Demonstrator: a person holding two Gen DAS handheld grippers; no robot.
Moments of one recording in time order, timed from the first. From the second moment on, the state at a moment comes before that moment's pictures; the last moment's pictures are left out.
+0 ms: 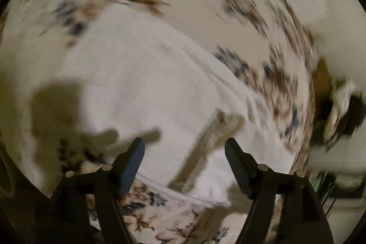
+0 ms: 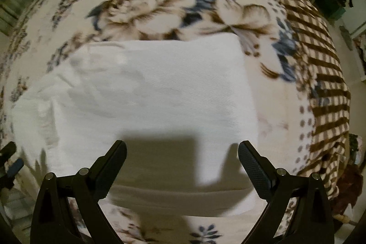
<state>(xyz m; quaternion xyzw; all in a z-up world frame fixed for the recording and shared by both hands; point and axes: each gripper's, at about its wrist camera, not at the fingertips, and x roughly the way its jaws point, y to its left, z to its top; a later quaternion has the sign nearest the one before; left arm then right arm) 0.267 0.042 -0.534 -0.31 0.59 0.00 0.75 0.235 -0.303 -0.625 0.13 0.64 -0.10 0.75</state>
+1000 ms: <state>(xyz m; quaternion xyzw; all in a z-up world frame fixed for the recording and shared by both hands) 0.230 0.157 -0.659 -0.61 0.44 0.11 0.65 0.254 -0.253 -0.656 0.11 0.67 -0.03 0.74</state>
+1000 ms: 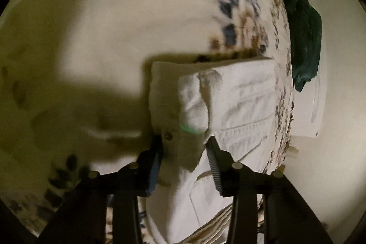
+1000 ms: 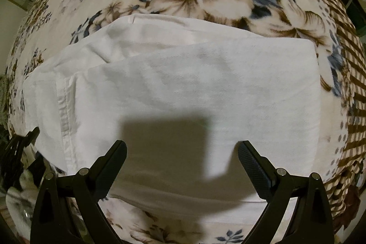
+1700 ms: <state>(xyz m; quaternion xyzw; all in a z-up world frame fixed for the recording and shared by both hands) 0.240 0.123 -0.557 -0.48 0.37 0.09 0.79 0.225 -0.277 -0.656 0.13 0.66 -0.01 0.74</state>
